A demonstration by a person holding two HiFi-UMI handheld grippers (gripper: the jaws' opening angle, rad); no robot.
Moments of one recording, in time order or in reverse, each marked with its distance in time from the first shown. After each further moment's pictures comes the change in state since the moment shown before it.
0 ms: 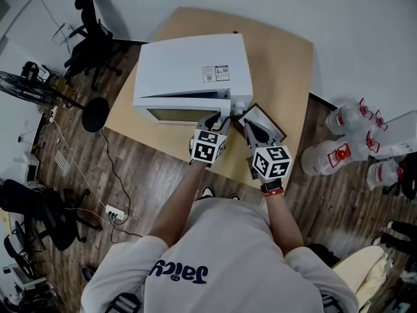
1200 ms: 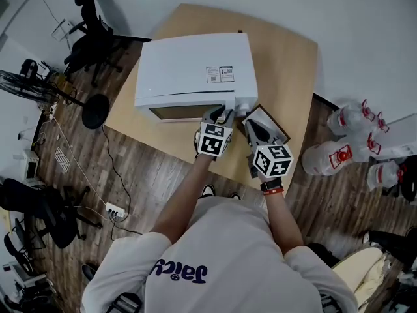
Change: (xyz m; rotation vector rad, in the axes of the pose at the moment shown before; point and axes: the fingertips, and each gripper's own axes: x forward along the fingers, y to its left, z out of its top) left arm 0.026 0.021 0.016 0.002 -0.011 0.037; right arm 0.025 -0.001 0.002 0.050 -0.001 0.008
